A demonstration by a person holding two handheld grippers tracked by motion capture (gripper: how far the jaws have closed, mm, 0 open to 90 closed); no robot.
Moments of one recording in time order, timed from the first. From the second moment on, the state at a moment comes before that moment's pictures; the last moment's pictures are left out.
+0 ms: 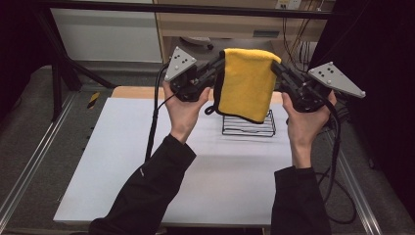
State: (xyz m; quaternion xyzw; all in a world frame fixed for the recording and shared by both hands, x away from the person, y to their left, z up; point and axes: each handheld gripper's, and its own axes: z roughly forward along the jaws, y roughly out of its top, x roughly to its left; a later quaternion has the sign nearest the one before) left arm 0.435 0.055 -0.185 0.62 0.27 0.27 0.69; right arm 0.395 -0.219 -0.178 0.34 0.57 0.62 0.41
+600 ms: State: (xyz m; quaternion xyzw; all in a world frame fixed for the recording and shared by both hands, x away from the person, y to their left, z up) left arm 0.454 0.034 -0.150 0.61 0.26 0.28 0.69; right arm 0.412 -0.234 -0.142 0.34 0.56 0.62 0.43
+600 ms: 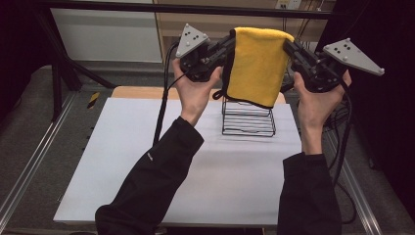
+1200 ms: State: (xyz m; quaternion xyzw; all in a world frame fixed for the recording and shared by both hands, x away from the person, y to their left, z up) left arm 0.475 0.018 -0.124 0.61 0.26 0.29 0.69; right arm 0.443 -0.246 -0.118 0.35 0.55 0.62 0.44
